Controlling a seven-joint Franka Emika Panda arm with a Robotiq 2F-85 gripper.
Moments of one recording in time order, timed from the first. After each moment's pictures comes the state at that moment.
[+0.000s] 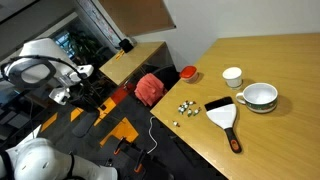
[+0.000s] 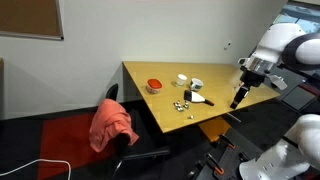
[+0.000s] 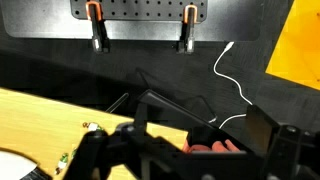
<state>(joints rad) 0.02 -0.83 -0.05 -2.76 0.09 1.84 -0.05</state>
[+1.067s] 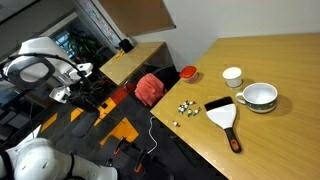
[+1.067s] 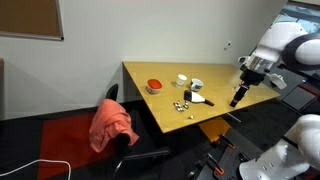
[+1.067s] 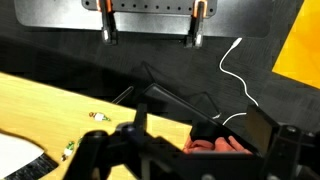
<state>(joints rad) 0.02 -0.83 -0.06 -2.75 0.05 1.85 -0.08</state>
